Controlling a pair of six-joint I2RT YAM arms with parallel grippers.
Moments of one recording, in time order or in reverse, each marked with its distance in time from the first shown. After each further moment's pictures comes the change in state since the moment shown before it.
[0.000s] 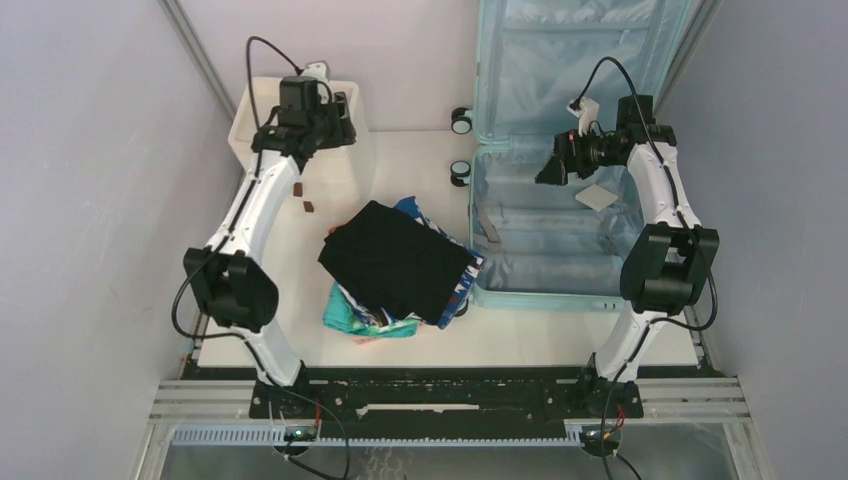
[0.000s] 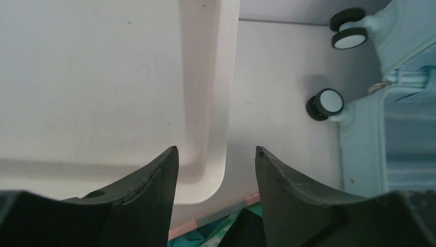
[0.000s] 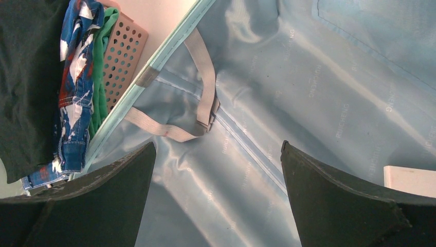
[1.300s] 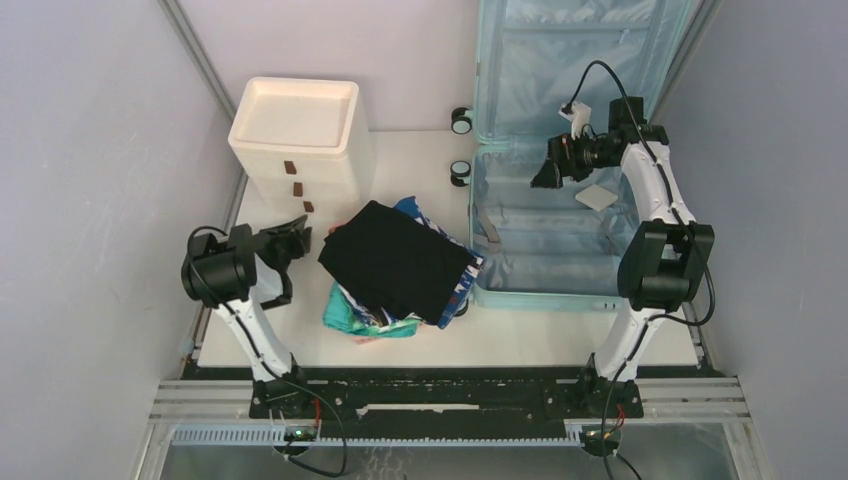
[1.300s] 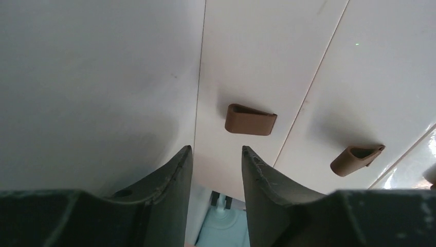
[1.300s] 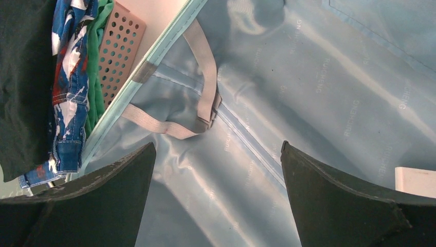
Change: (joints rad) left arm 0.466 0.172 -1.334 1.718 0.277 -1.344; right arm 0.033 0.022 0.002 -0.019 0.027 -0.007
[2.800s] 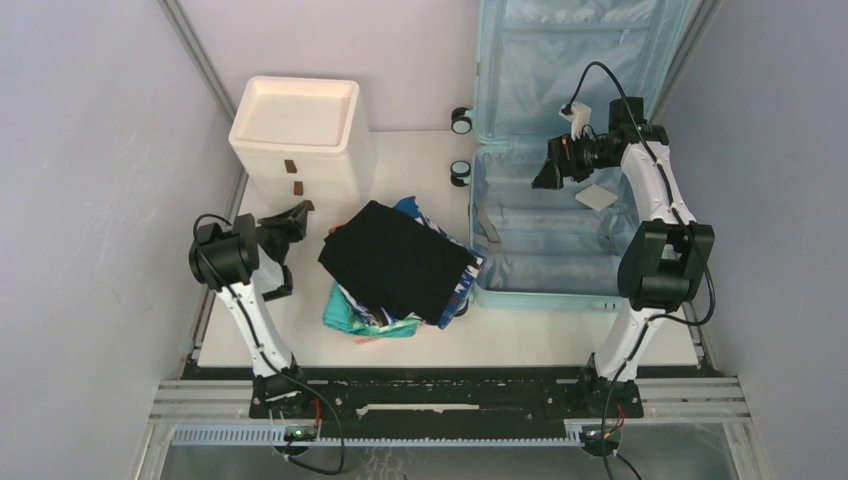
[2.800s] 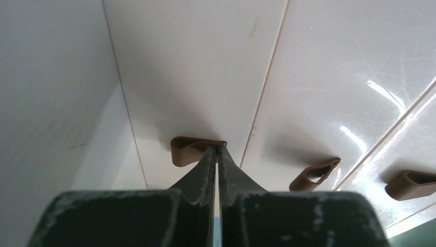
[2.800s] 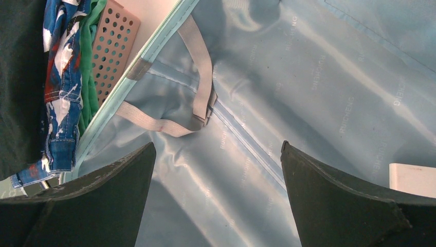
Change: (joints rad) left arm 0.008 0.220 0.150 0.289 0.095 -0.071; right arm 0.000 0.000 0.000 -0.005 0.018 -0.015
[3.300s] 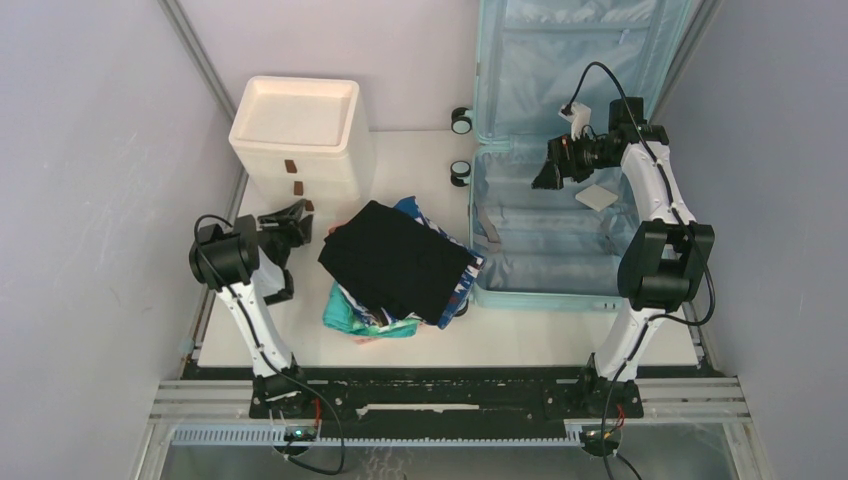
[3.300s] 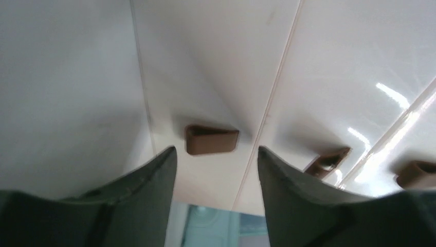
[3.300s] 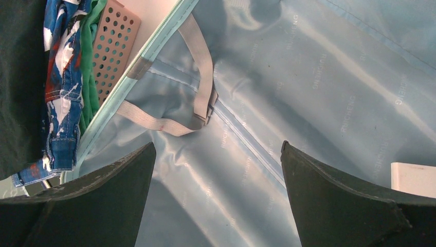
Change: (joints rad) left arm 0.000 -0.002 -0.031 0.011 -0.010 -0.002; right arm 0.000 0.000 0.000 -0.006 0.000 -0.002
